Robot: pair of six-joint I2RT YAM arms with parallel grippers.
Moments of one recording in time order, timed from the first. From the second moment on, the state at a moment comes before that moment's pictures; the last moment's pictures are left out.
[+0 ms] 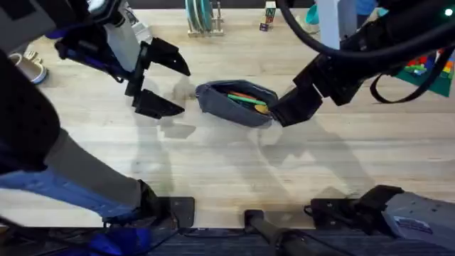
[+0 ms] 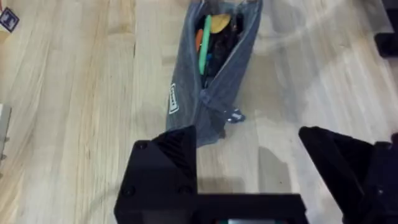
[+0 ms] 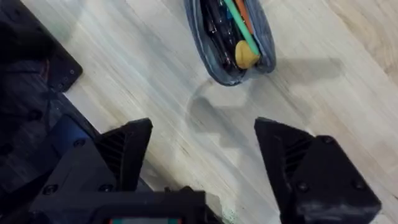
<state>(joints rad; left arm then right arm) 0.27 1.80 1.33 -1.52 0.89 2.06 0.55 1.32 1.44 -1.32 -0.24 -0.16</state>
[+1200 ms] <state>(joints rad) 0.27 2.06 1.33 -1.35 1.00 2.06 0.55 1.32 1.44 -1.25 -0.26 -0.40</state>
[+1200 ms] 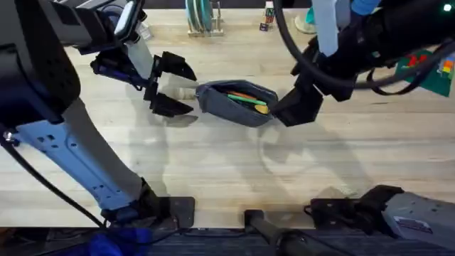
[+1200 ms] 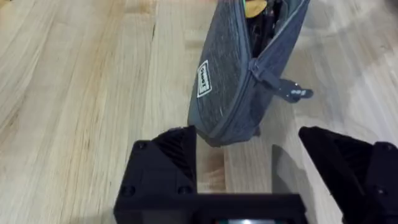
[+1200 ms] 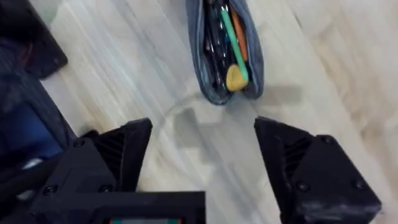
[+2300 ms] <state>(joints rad) 0.27 2.07 1.33 -1.33 1.01 2.06 0.66 1.66 1.43 -0.95 -0.55 -0.84</state>
